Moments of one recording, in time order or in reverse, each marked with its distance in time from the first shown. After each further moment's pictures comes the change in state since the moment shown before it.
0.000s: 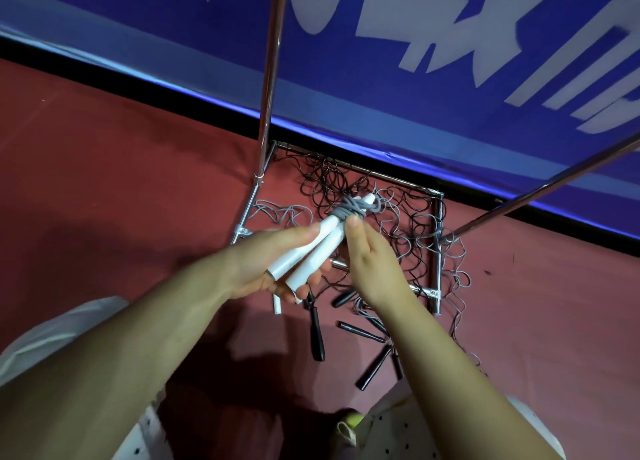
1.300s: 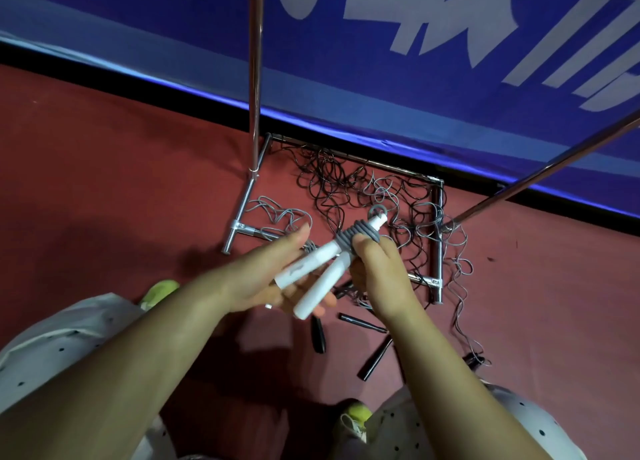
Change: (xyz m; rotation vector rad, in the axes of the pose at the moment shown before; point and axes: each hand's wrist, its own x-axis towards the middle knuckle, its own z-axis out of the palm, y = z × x) left_hand 0.018 -0.023 0.012 -0.038 -0.110 -0.067; right_hand -0.007 0.037 -0.010 0.443 -0.010 0.093
